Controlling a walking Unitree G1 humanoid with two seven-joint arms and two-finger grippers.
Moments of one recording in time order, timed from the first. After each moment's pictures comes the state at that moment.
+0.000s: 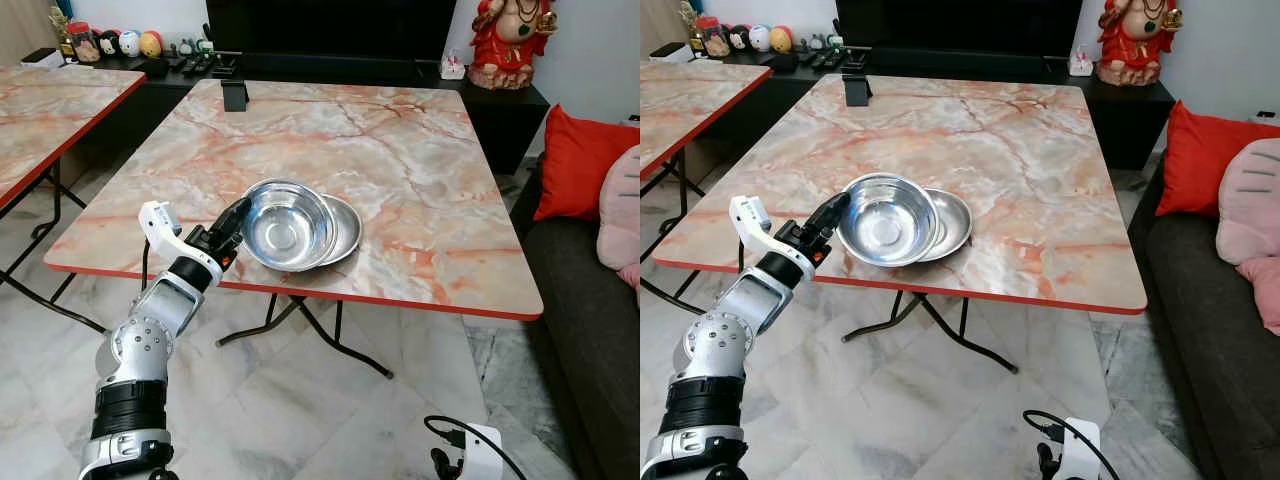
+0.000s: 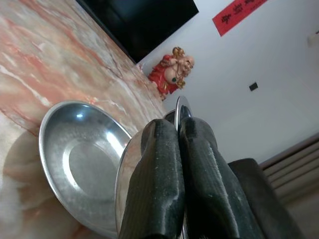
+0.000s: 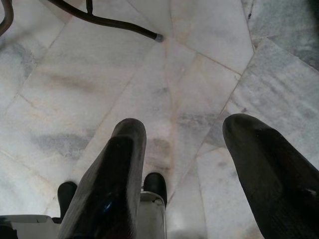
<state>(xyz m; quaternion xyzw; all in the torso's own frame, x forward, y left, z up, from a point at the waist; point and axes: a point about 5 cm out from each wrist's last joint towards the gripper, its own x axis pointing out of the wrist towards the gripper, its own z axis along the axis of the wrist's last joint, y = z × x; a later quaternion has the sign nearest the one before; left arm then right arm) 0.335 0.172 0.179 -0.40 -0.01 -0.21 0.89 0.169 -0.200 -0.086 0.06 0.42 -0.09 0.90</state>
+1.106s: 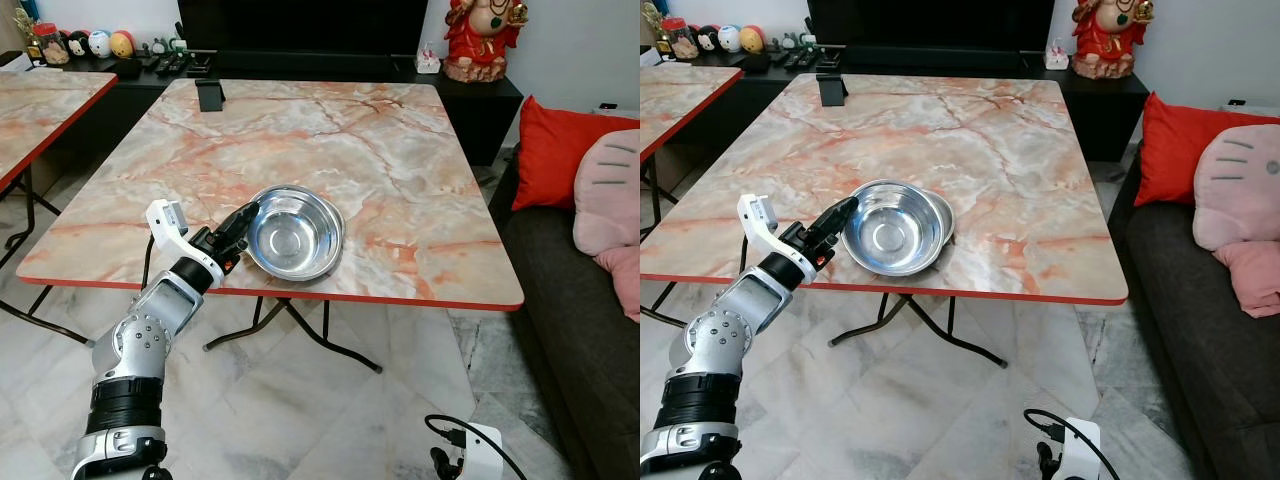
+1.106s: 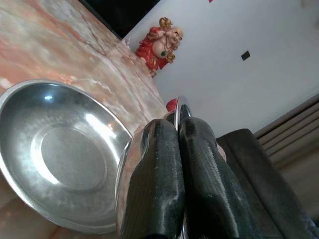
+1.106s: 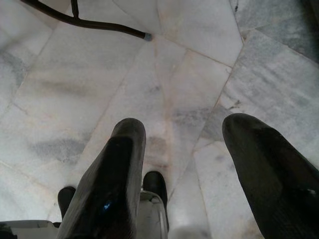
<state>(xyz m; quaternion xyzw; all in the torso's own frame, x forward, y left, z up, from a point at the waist) 0.337 0.171 0.176 -0.38 0.00 -0.23 0.90 0.170 -0.199 -0.086 0.07 0.42 -0.09 0.90</state>
